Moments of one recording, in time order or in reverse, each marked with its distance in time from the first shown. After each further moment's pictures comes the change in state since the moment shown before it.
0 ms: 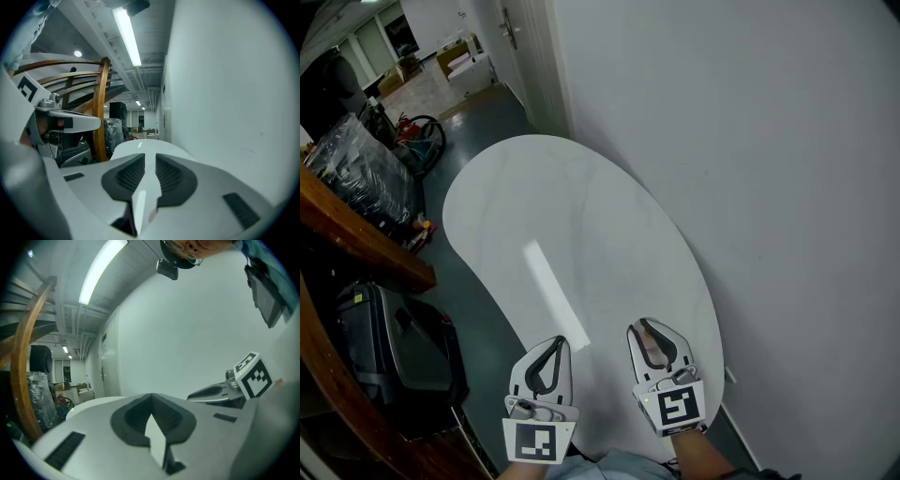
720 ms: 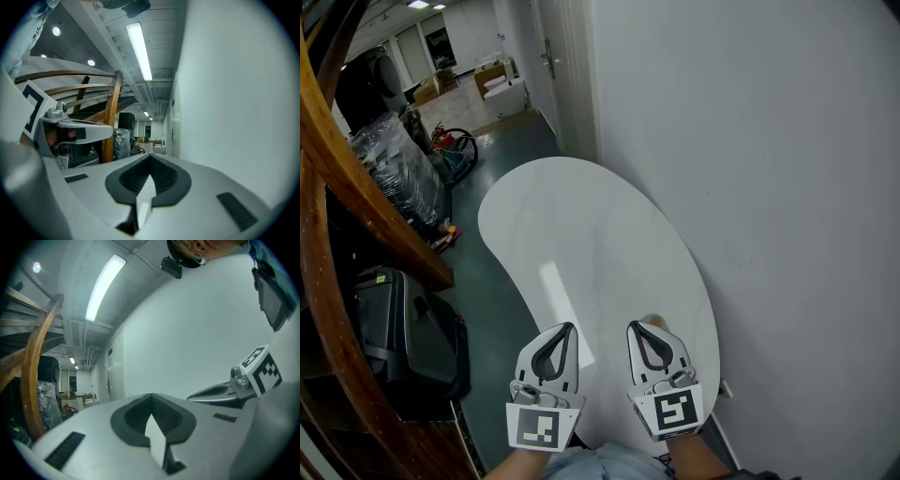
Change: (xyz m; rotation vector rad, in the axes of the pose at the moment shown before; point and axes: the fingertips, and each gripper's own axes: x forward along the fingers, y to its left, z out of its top) left arm -0.034 -0.007 0.056 0.030 -0.186 0.066; right arm -0.032 0.035 0.078 -0.131 -0.220 0.082
